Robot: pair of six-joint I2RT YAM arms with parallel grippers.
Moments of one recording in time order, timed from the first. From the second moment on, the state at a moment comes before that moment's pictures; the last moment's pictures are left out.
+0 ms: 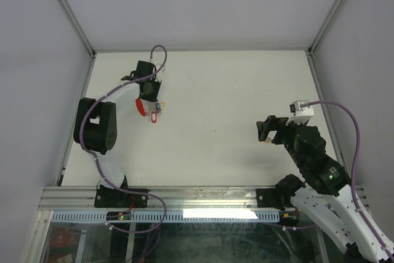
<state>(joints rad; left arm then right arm) -0.20 1.86 1.28 -0.40 0.01 0.07 0.60 0.39 0.70 -0.63 0.35 0.30</state>
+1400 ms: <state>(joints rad) -1.20 1.57 0.97 -0.24 0.09 0.01 0.60 0.28 0.70 -0.65 0.55 0.32</state>
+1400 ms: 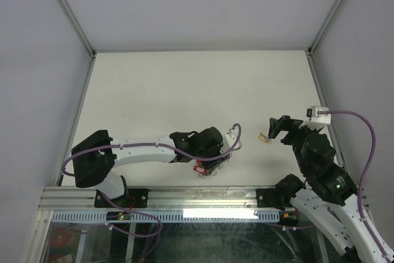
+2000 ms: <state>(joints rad) -1.20 1.47 0.86 -0.14 -0.03 -0.21 0.60 0.45 0.81 -0.69 0.40 0.32</state>
